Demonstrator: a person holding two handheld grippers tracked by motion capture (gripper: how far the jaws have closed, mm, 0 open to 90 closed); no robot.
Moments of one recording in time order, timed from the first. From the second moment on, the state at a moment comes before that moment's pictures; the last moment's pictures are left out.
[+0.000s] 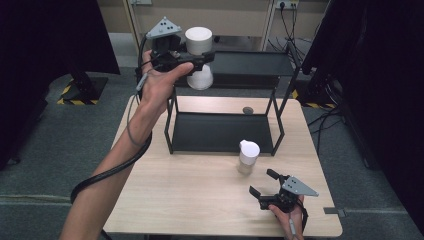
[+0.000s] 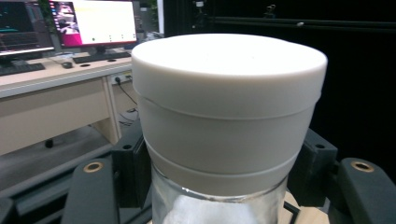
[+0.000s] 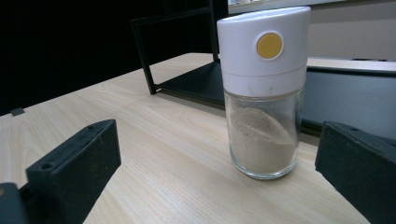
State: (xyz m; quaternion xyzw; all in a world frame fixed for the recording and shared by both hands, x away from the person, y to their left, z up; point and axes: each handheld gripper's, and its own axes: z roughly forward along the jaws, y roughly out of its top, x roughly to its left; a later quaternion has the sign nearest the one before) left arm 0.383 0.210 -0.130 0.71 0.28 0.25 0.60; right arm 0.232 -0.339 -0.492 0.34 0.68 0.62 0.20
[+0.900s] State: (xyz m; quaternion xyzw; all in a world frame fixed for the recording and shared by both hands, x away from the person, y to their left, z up) left arm 0.432 0.167 -0.133 0.68 0.35 0.32 0.57; right arm 0.231 -0.341 -0.492 0.34 0.68 0.62 0.20
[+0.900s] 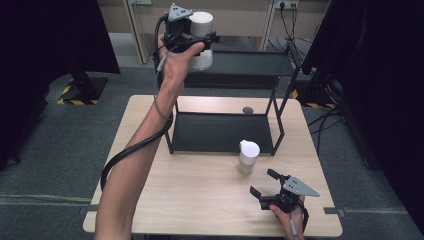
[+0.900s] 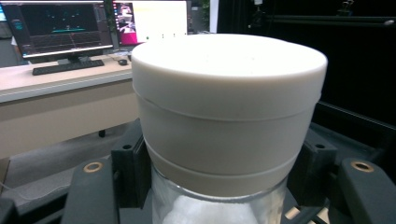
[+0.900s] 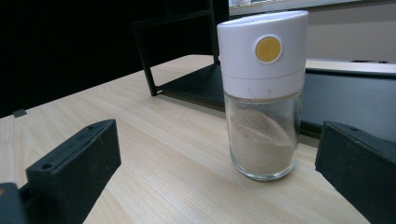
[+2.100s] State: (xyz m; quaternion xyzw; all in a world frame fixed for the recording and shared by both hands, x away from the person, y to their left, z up) left arm 0.452 0.162 -0.156 0.65 0.39 0.35 0.55; right arm 0.231 -0.340 -0.492 0.34 0.68 0.63 0.19
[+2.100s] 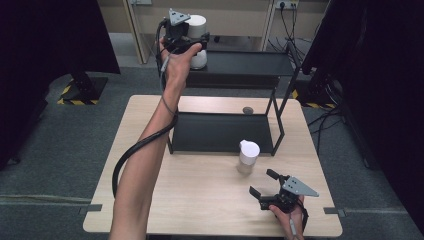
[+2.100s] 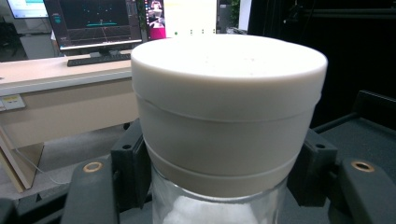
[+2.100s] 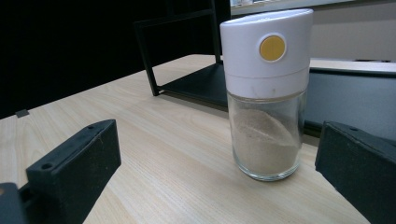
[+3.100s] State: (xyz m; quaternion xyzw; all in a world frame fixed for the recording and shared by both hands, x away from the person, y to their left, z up) left arm 0.439 0.159 -0.159 0.63 0.42 0.33 0.56; right arm 0.232 -0.338 -0.493 0.34 0.68 0.63 0.19
